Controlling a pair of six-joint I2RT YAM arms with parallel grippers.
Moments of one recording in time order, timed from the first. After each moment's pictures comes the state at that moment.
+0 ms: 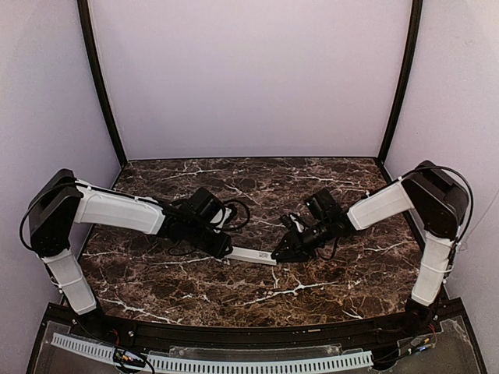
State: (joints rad) left arm -0.85 1.75 1.00 -0.27 0.05 -0.31; right arm 0.67 1.87 0.89 0.01 -0.79 0.63
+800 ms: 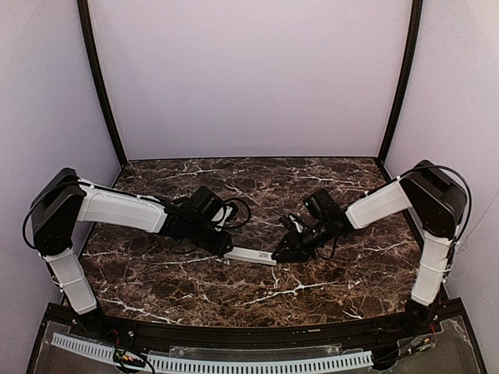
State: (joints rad) left arm -0.84 1.77 1.03 -0.26 0.05 -0.30; right arm 0.67 1.89 0.91 -0.02 -0.79 0.63
